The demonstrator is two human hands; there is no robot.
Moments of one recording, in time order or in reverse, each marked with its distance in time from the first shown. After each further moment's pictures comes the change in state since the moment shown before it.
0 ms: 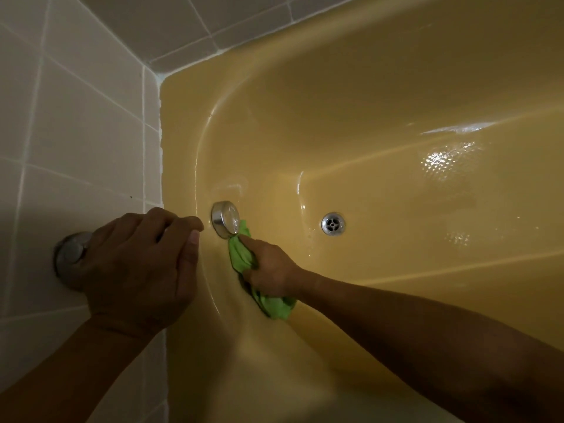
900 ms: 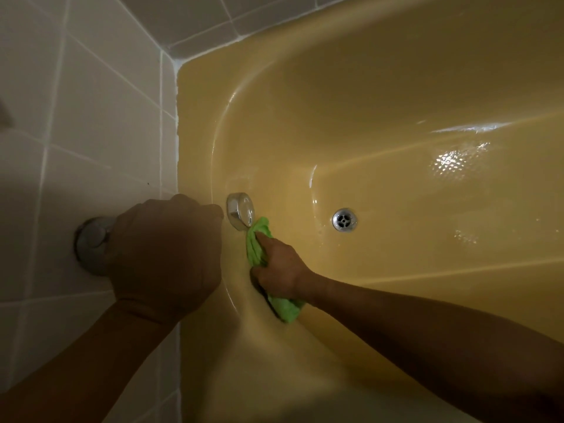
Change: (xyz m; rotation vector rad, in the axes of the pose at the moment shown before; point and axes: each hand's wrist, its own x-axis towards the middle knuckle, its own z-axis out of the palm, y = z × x) left_hand -0.002 -0.001 0.007 0.039 0.057 0.004; right_hand -0.004 -0.010 0.013 0.025 0.034 0.090
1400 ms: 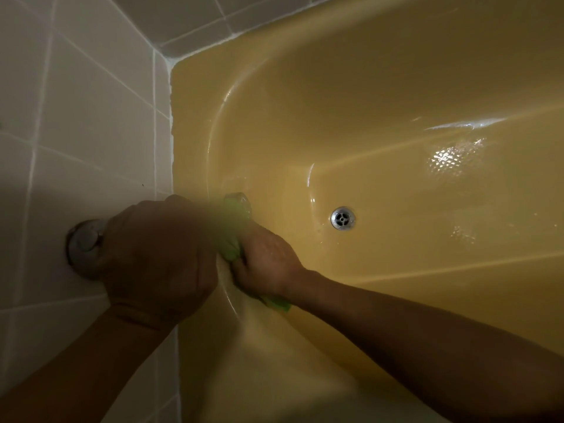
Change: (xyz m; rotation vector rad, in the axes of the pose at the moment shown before) left_hand -0.002 -0.002 -0.001 -0.014 -0.002 0.007; right_hand -0.006 -0.033 -0.002 -0.187 0.255 -0.359
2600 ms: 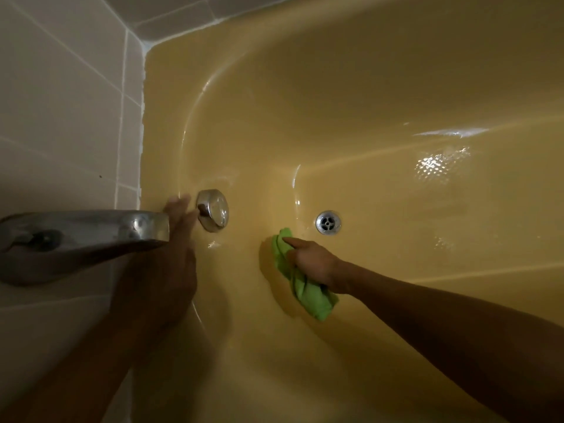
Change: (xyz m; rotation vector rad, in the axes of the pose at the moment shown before) left_hand -0.052 0.000 0.100 -0.377 -0.303 -0.208; right_hand -0.024 0.138 -0.022 0.419 -0.277 0.676
